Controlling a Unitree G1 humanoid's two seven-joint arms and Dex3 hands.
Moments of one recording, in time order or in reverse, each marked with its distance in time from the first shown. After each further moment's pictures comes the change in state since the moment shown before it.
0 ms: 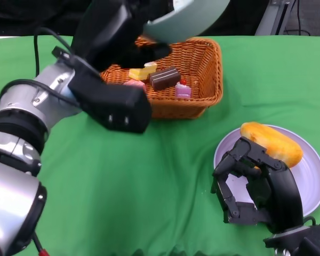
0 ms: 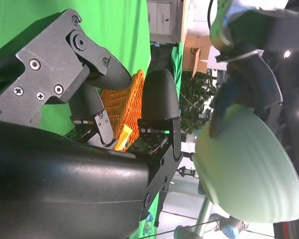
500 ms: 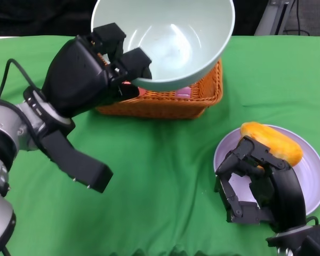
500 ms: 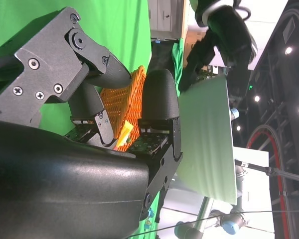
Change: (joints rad) left arm 0.064 0.142 -0.340 0.003 0.328 0.042 0.672; right arm -0.006 -0.006 -0.017 0.009 0.005 -0.003 0.005
